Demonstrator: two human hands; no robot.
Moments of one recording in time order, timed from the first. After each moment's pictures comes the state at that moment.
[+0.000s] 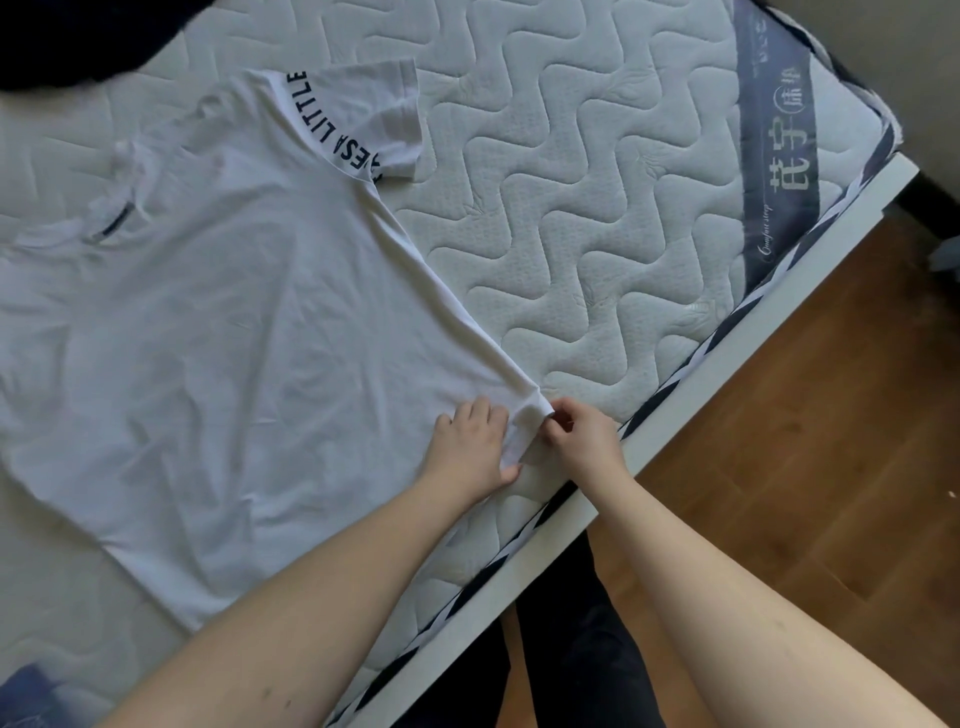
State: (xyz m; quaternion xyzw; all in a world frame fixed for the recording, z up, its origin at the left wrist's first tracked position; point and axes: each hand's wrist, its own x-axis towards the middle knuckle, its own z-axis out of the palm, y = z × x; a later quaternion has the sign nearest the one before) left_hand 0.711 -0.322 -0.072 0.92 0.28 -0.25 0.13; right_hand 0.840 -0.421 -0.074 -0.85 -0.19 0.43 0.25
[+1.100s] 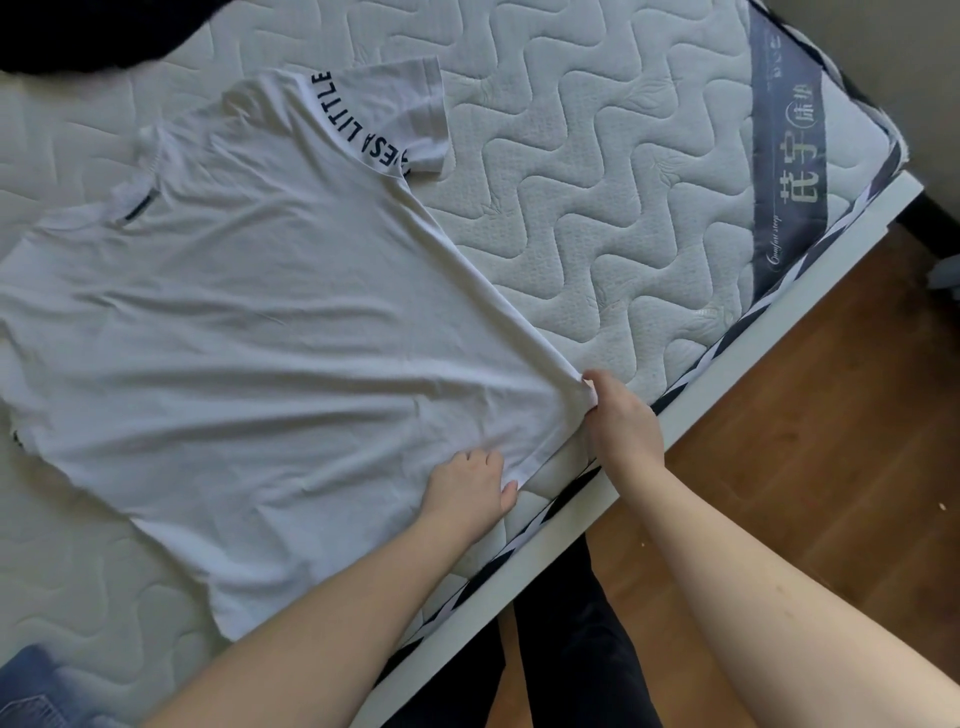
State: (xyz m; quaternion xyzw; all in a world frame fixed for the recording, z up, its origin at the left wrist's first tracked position) left_hand 0.668 -0.352 -0.076 0.90 0.30 -0.28 0.17; right_hand 0.863 -0.426 -0.069 -0.90 -0.34 0.26 0.11
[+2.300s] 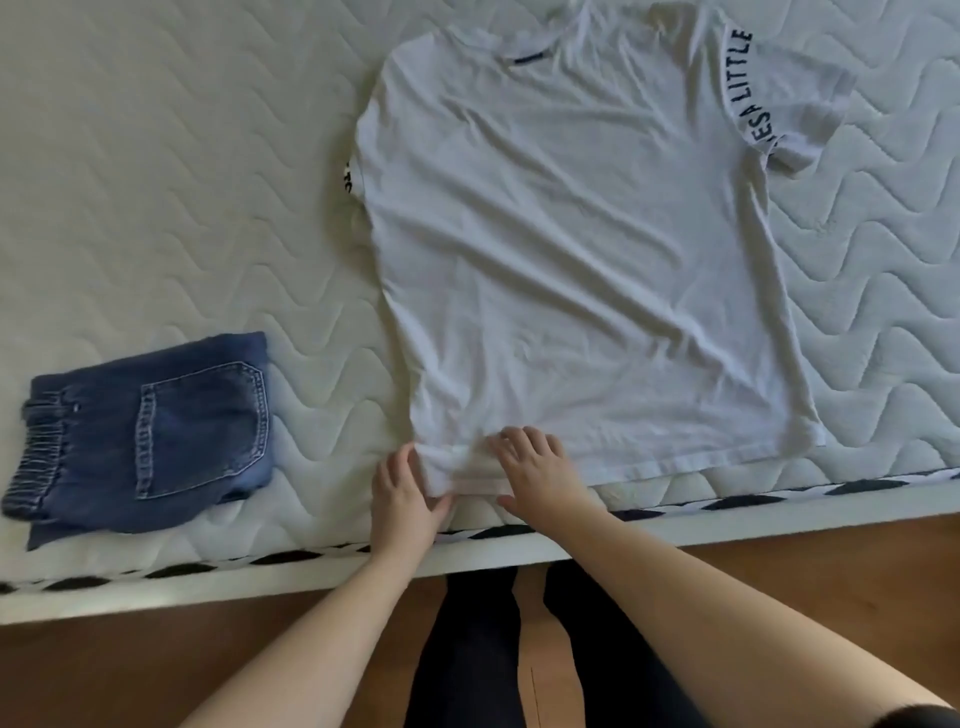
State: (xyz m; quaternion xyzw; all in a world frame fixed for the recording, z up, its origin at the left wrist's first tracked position) left_hand 0.369 -0.448 -0.058 0.59 0.76 0.01 0.29; right_hand 0.566 -0.414 -0.068 -0.50 -0.81 0.26 -0.15
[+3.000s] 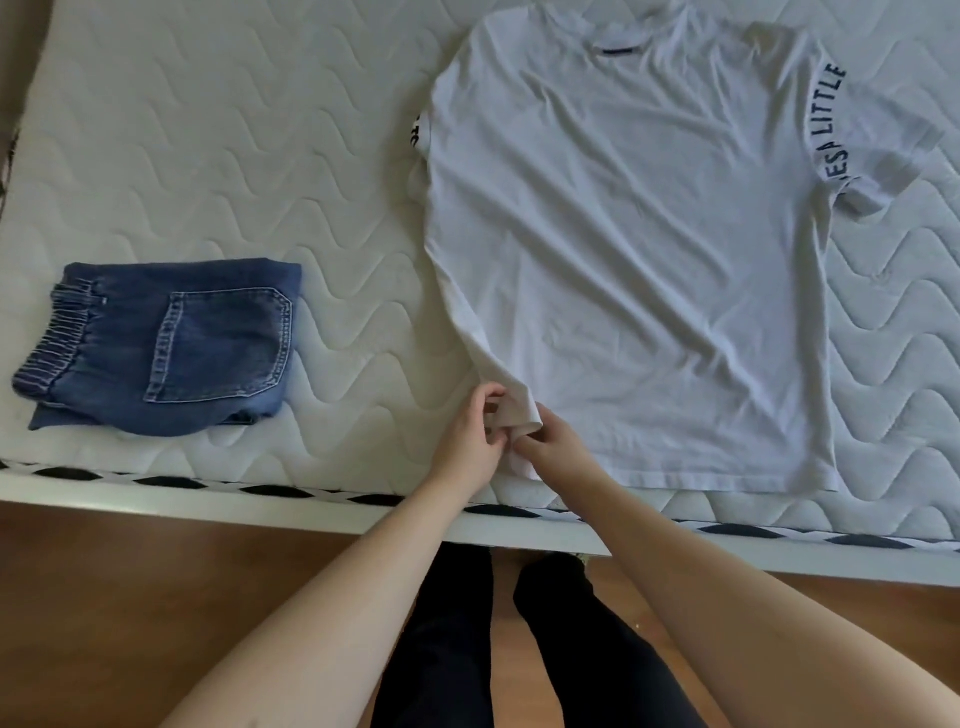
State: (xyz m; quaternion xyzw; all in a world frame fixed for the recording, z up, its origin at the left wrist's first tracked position) left_hand 0.435 -0.413 -0.039 0.44 0.71 0.20 0.51; right_hand 0.574 -0.396 -0.034 -0.58 -0.40 0.70 0.15
